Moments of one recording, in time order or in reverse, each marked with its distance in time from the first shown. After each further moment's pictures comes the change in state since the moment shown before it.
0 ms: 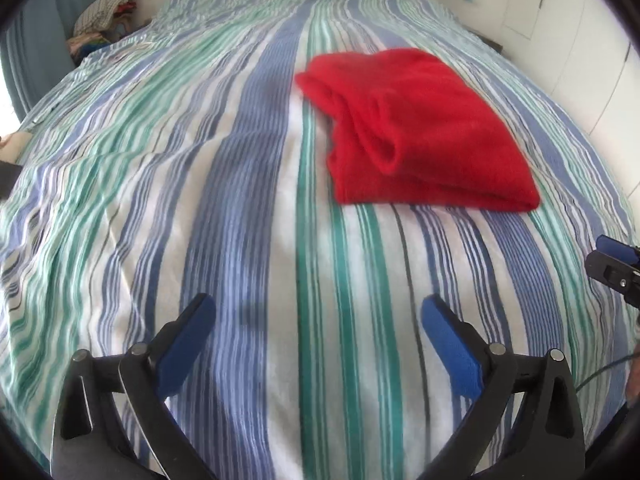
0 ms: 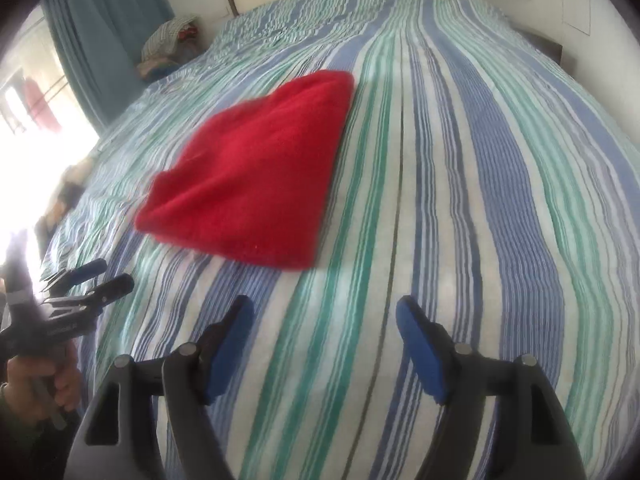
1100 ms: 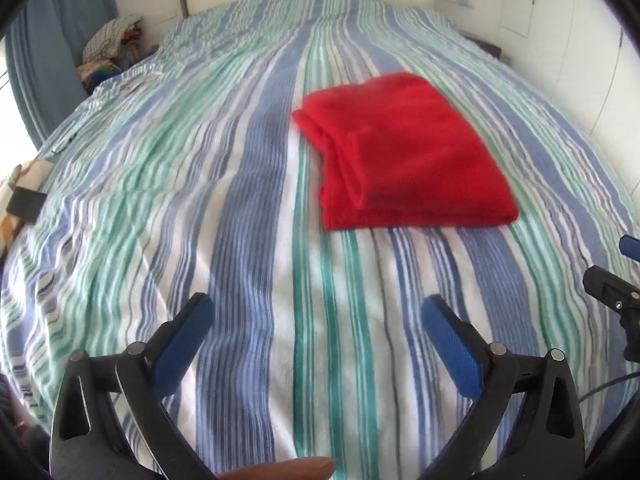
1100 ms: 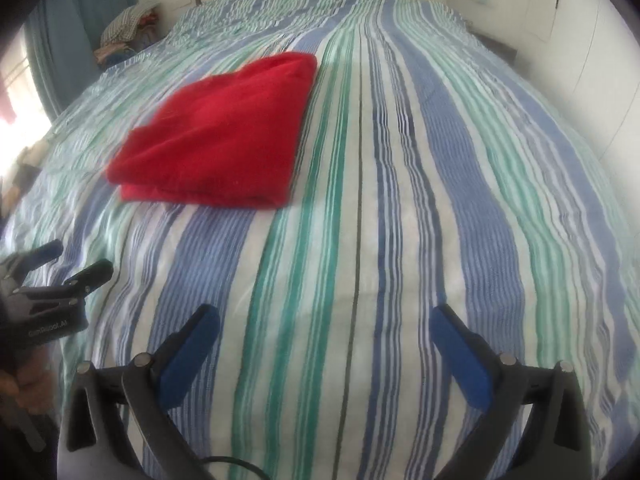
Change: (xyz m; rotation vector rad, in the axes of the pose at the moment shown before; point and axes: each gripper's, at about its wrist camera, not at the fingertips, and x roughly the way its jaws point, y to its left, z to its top) left arm -0.059 -0.013 0.011 0.020 -0.119 0.057; right arm -0.021 0.027 -0.021 -0.007 0.012 -0.231
